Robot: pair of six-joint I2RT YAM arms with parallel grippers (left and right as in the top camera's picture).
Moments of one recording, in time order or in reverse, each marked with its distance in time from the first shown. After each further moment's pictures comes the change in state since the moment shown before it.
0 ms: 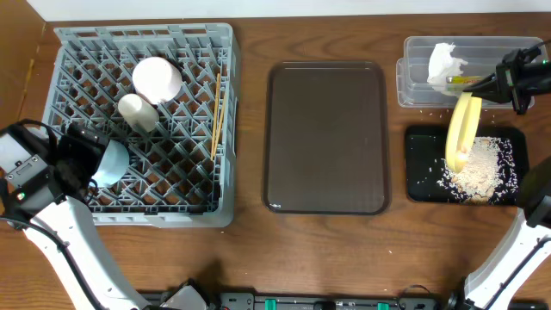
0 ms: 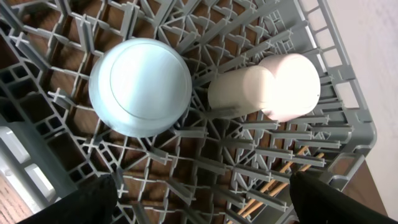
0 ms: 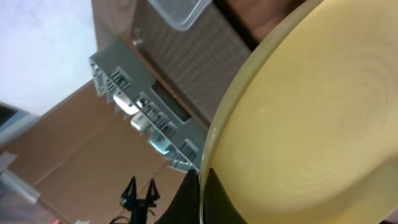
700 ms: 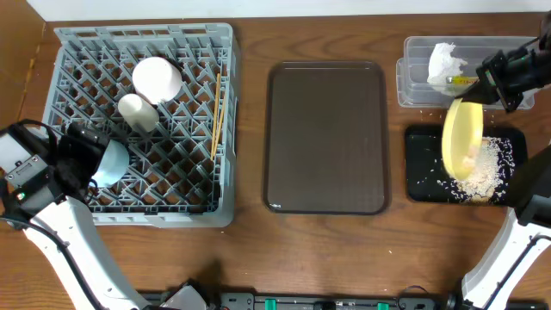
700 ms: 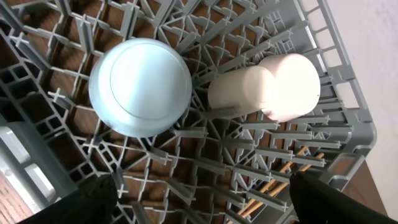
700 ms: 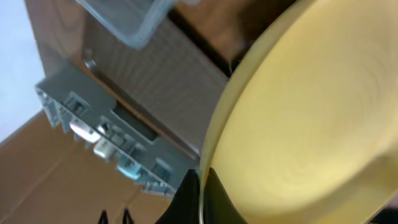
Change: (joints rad) left arm 0.000 0.000 0.000 0.000 0.000 0.000; right arm 0.084 0.000 0.027 0.002 0.186 0.127
